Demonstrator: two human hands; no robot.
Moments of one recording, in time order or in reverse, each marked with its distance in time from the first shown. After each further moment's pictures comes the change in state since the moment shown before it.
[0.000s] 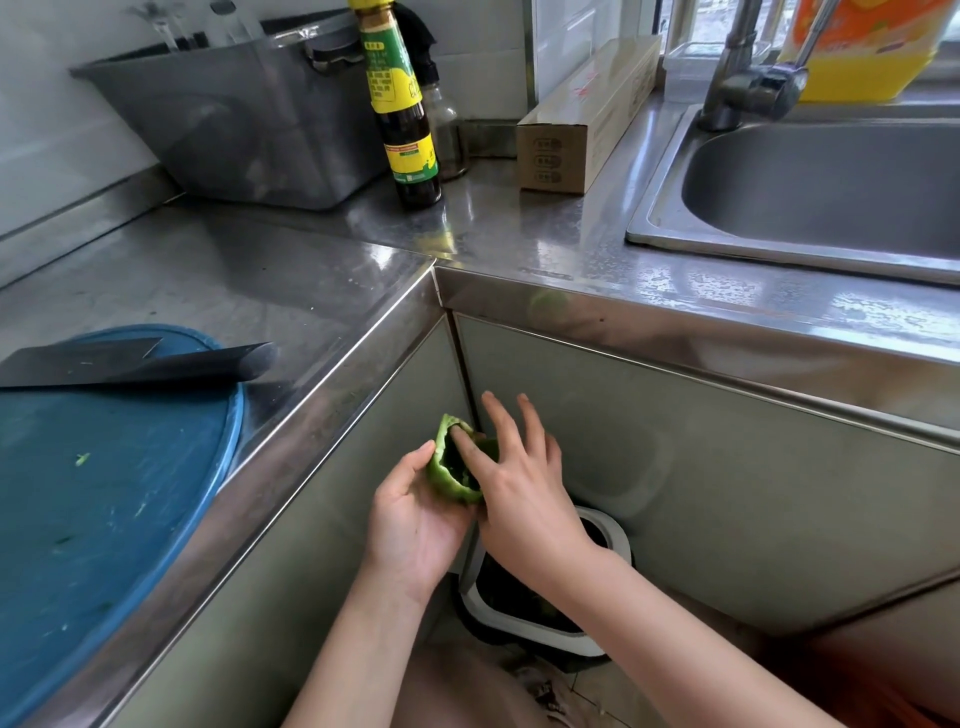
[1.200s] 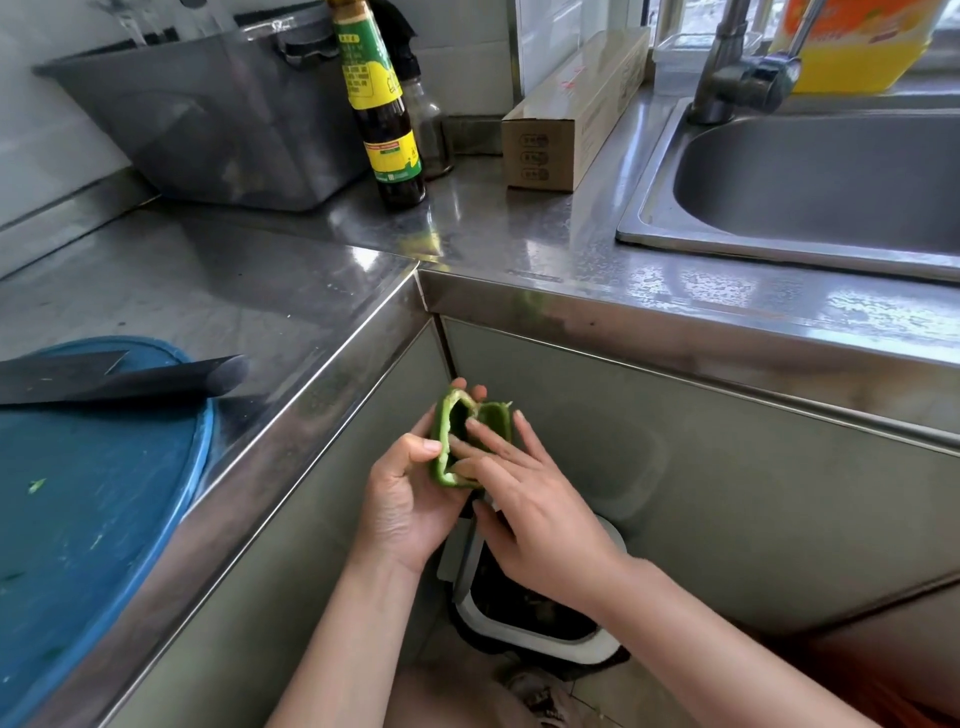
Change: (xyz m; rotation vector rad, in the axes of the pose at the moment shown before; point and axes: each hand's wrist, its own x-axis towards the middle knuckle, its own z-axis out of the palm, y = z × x) left_hand 0.033 0.007 0.005 0.053 -0.315 -0.021; right_hand -0.005 0.031 -0.002 0.235 0.178 -0.361
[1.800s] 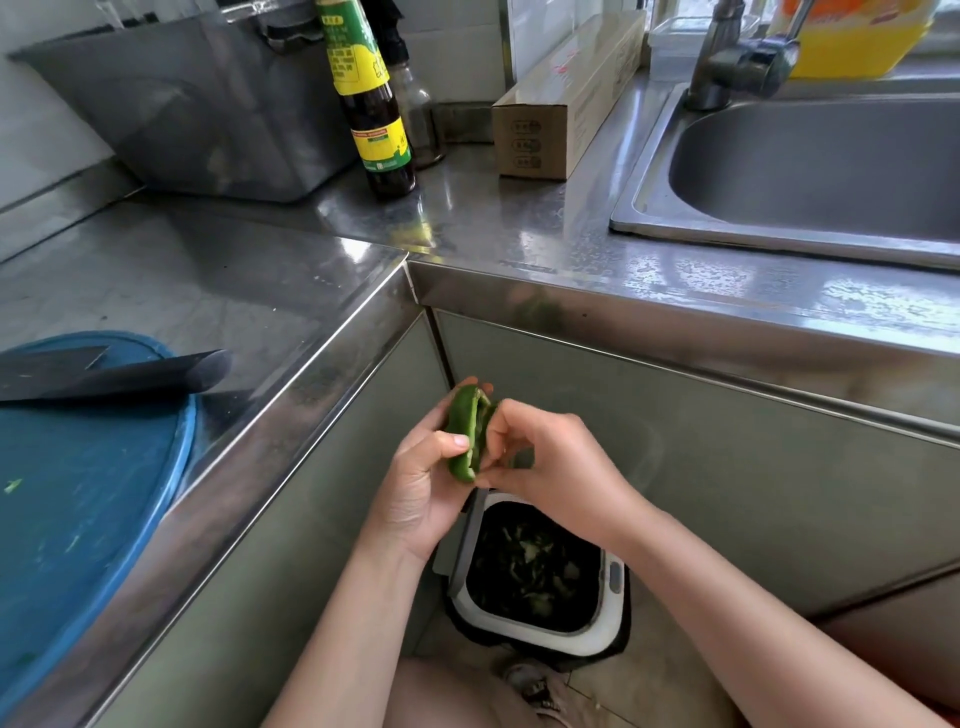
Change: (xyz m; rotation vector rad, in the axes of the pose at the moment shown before) left_hand 0.014 -0.012 -0.013 0.235 0.076 -0.004; right_hand 0.016 0.018 -0.030 0.375 -0.022 0.302
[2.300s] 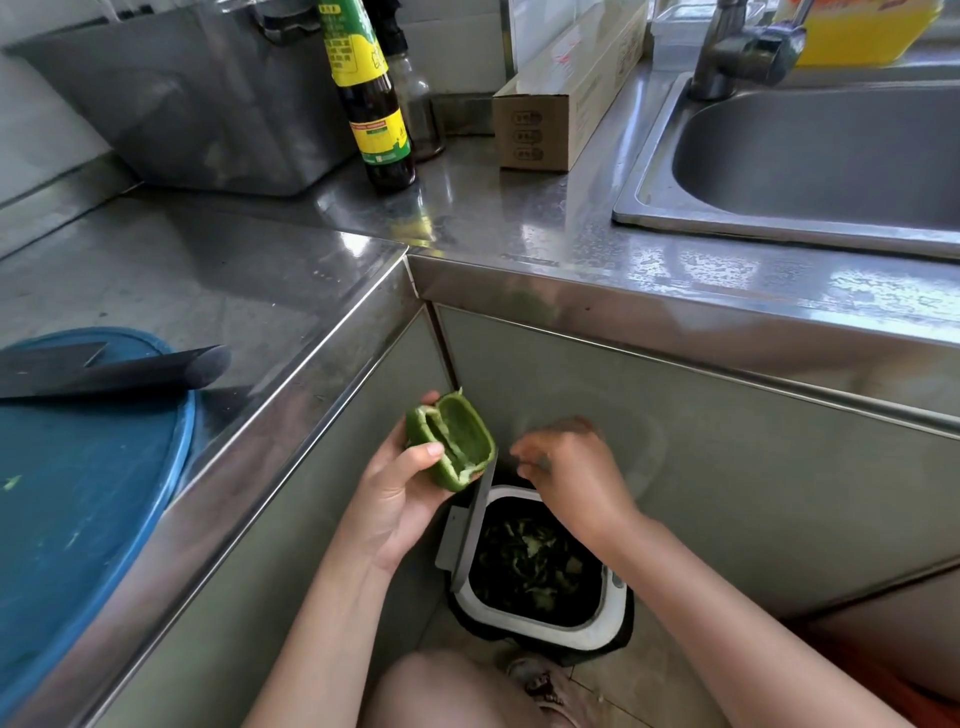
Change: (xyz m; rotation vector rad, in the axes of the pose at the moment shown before) left_hand -0.014 0.006 -0.023 -0.028 0.052 0.003; right_hand -0.005 0.041 0.017 -0.417 0.110 0.203
